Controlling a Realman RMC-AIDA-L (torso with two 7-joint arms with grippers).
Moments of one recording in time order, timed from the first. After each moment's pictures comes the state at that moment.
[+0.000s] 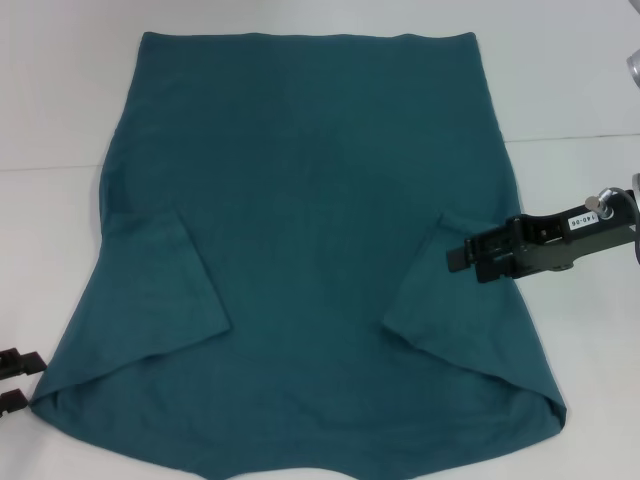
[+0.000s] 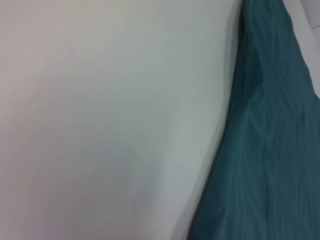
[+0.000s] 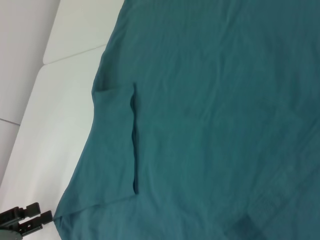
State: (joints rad) left arm -0.39 -2.05 0.30 0.77 2.37 1.44 -2.54; right arm 0.76 1.89 -0.80 -0.66 -2.26 -1.52 2.57
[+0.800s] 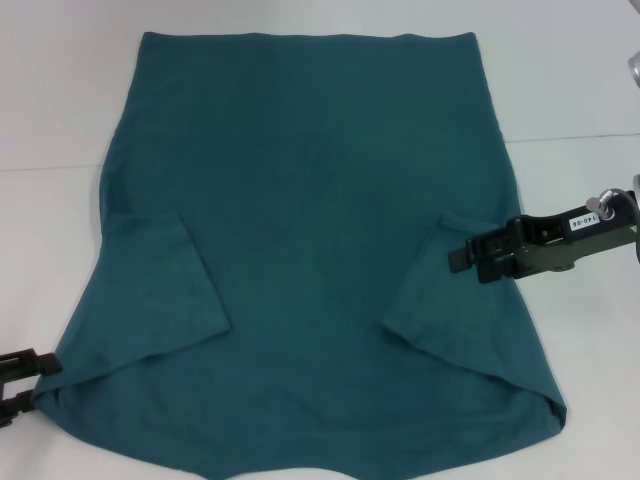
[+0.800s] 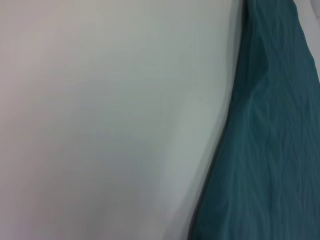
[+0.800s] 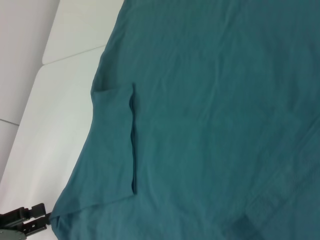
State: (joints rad) left arm -0.41 -2.05 0.33 0.74 2.38 1.41 -2.54; right arm 0.75 1.89 -0.80 -0.66 -2.26 -1.51 2.57
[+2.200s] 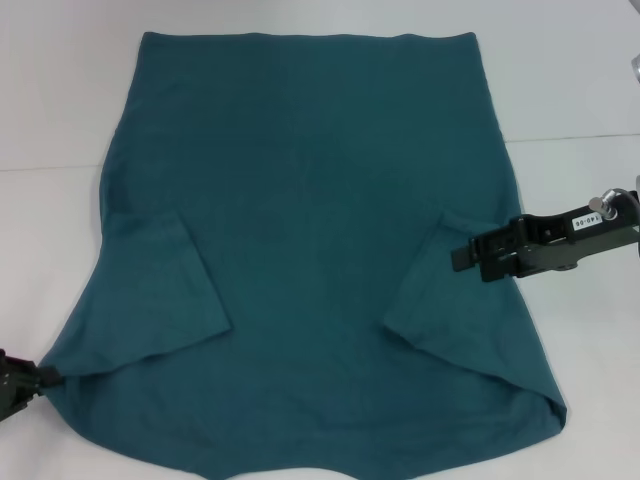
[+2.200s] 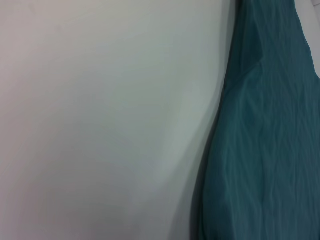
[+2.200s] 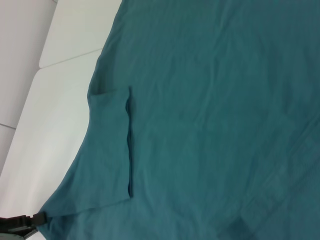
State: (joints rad) left arm -0.43 -2.05 0.34 0.72 2.38 1.42 -2.56; right arm 0.75 1.88 -0.80 -0.66 -2.26 -1.51 2.56
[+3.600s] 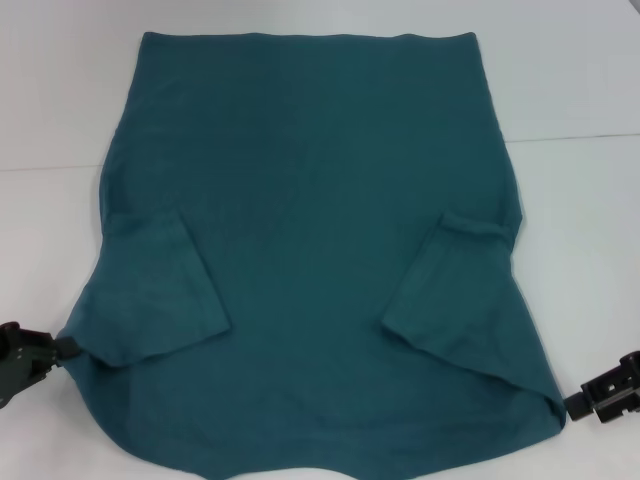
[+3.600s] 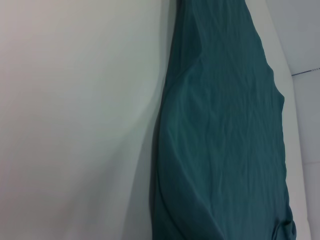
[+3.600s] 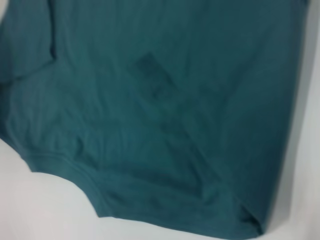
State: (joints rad) left arm -0.46 -2.03 0.33 0.68 2.32 1.47 -2.50; right arm 0.63 1.83 -0.80 -0.67 -2.48 -1.72 2.48
